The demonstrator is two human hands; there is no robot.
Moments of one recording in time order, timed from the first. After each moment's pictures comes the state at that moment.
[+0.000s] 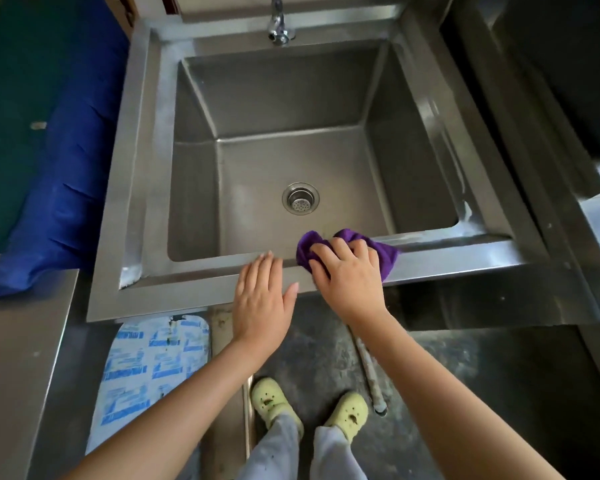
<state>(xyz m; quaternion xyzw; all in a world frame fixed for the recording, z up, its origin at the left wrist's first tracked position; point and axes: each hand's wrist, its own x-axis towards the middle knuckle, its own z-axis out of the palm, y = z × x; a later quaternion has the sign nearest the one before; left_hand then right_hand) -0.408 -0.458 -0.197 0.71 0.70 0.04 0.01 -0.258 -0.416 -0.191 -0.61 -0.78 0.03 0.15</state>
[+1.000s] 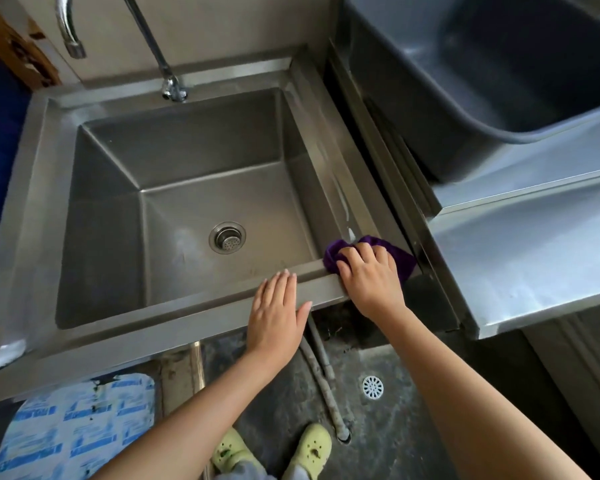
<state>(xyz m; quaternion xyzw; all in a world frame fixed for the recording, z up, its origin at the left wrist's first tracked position) -0.232 -0.415 -0.194 0.77 0.63 0.01 0.08 -0.056 -0.376 -0.190 -0.71 -0.70 0.04 0.09</state>
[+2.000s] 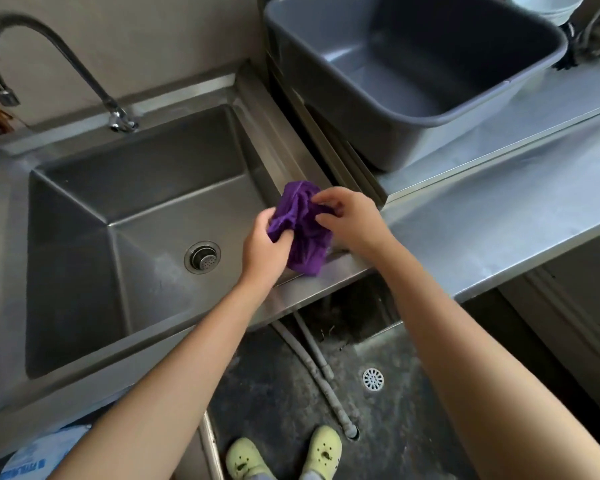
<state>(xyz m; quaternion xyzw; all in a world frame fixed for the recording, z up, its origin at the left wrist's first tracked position) -0.170 -0.334 -0.113 0.53 0.63 0.33 0.46 -0.022 -0.342 -0.082 -0.67 -0.56 0.35 0.34</state>
